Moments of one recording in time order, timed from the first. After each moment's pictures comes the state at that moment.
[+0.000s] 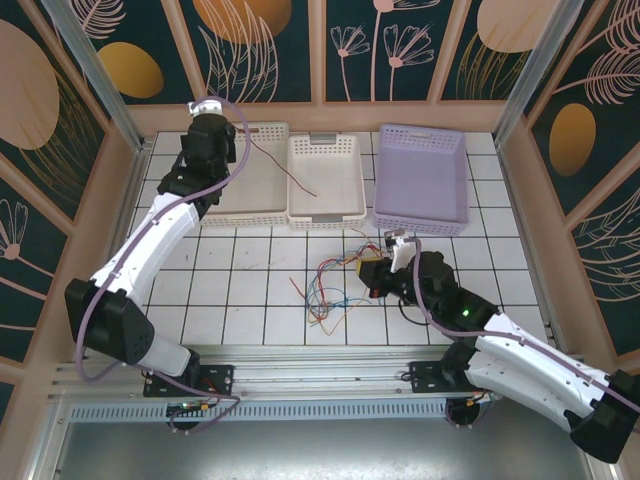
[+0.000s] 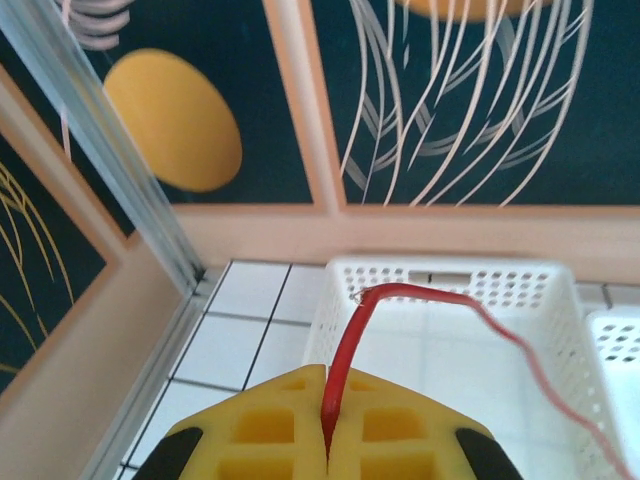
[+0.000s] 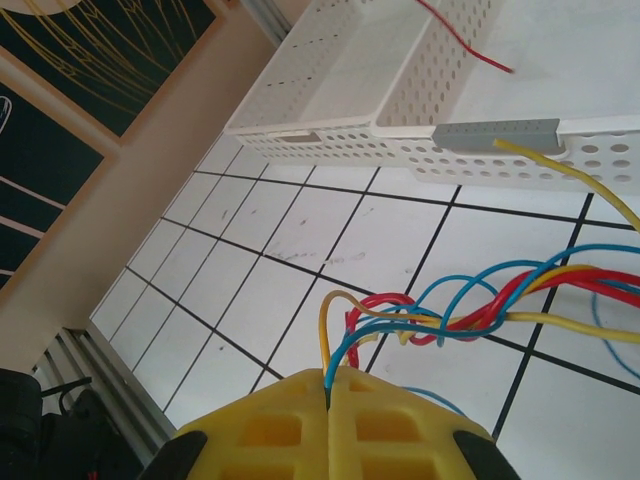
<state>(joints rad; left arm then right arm) -0.35 1.50 1.40 -0.26 -0.60 -0.07 0.85 0.69 0.49 -0.13 -0.06 0.59</state>
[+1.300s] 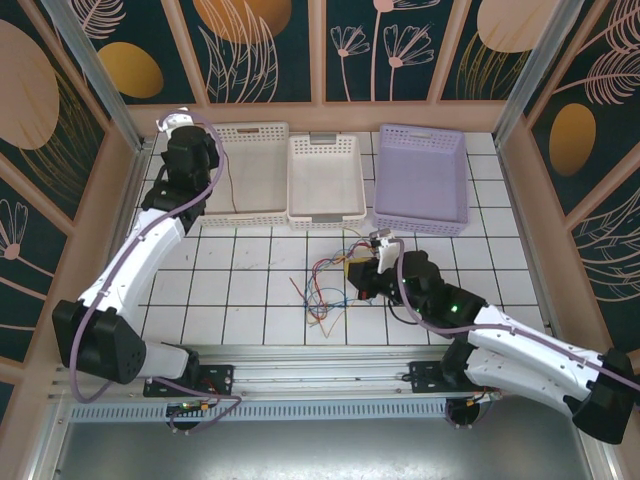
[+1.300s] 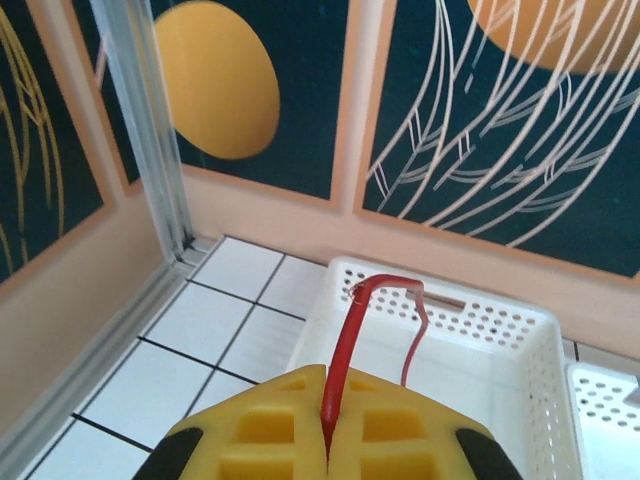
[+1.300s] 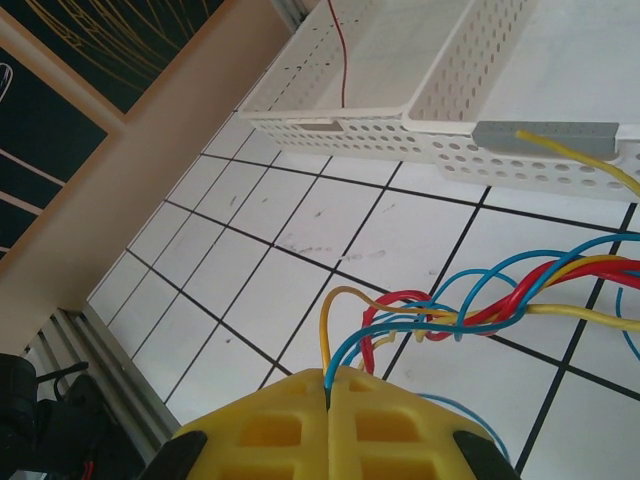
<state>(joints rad) -0.27 1.39 1.26 -0.20 -0.53 -0.29 0.95 0.79 0.53 -0.09 0.01 0.57</state>
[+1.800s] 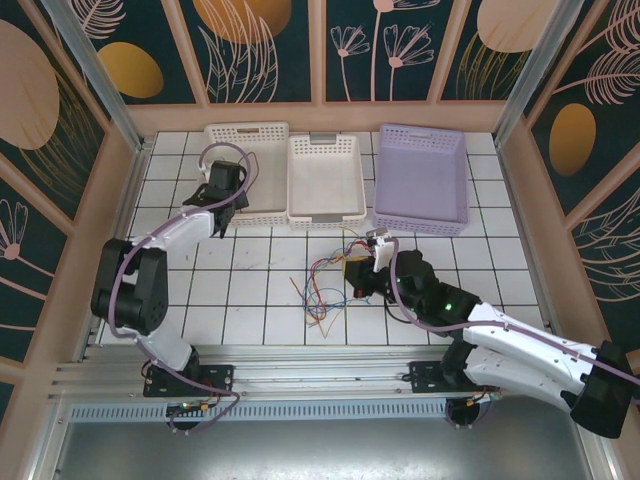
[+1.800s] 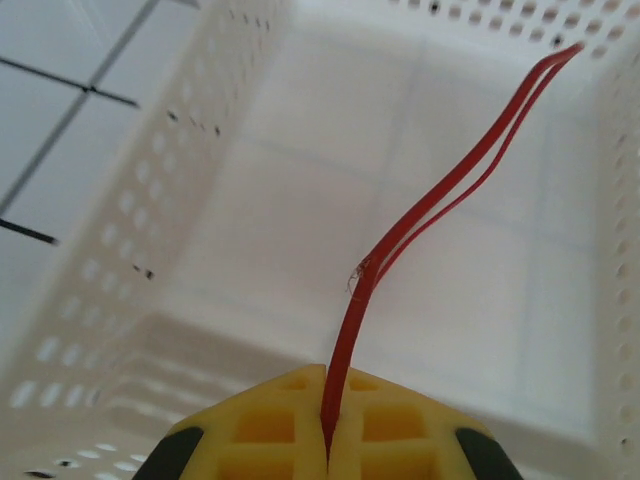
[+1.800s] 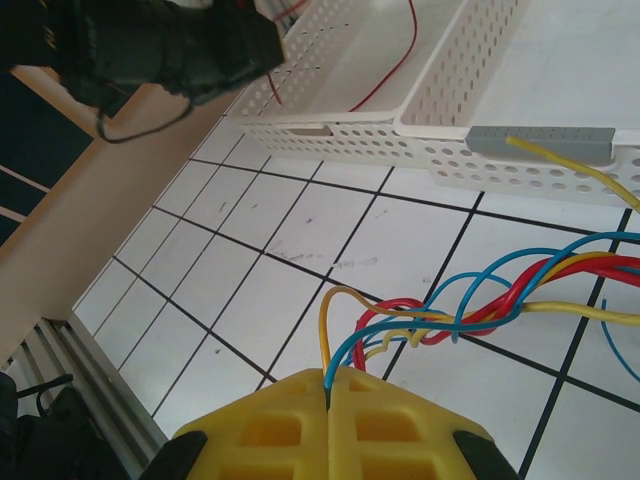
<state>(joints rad) -0.27 1.69 1.08 -0.17 -0.34 -0.50 0.96 0.84 0.53 -0.06 0.05 0.58</state>
